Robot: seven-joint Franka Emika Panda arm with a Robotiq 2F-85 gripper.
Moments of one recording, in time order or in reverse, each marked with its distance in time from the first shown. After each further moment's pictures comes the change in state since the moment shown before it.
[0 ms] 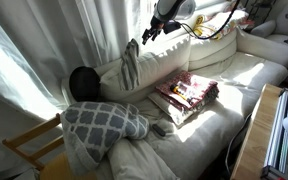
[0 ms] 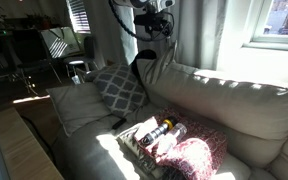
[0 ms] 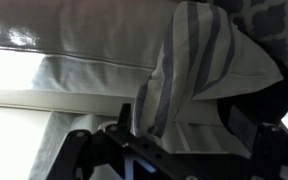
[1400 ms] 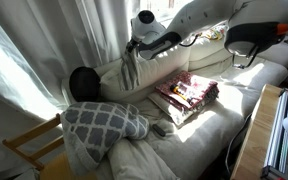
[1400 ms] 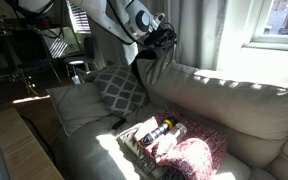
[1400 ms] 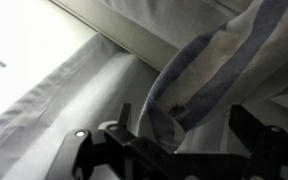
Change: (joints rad) arm 0.573 0.610 -0.792 0.619 -0.024 0.104 0.232
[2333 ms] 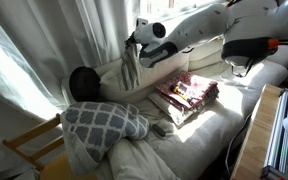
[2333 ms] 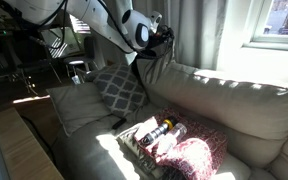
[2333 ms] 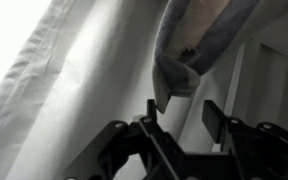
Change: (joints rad) arm 0.031 0.111 -0.055 -0.006 0.295 0.476 -0.037
